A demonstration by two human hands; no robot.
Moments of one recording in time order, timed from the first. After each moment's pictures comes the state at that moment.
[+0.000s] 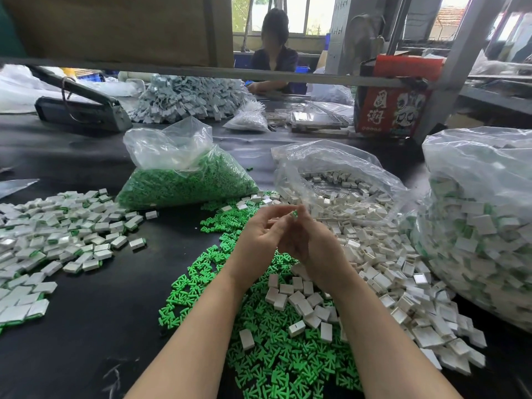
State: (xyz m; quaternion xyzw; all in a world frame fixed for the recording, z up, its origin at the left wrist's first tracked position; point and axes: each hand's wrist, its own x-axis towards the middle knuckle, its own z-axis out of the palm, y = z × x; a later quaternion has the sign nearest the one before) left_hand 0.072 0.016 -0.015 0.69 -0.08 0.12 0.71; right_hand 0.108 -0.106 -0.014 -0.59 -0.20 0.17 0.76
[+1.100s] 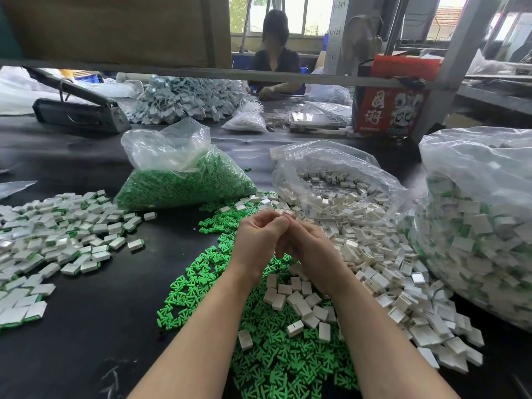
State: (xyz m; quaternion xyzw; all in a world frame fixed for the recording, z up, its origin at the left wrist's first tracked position) left_hand 0.080 0.005 -0.016 0.62 0.05 0.14 0.77; right_hand 0.110 -0.107 -0.018 -0.61 -0.24 0.17 0.73
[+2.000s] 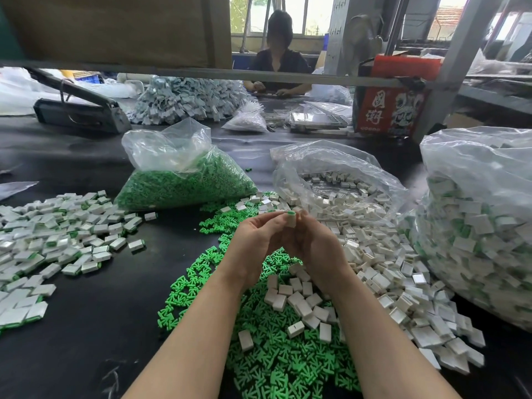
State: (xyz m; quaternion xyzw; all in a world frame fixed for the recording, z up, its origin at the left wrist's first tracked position) left_hand 0.081 0.018 -0.021 0.56 0.00 0.06 0.83; right_hand 0.116 -0.107 -0.025 -0.60 -0.19 0.15 0.76
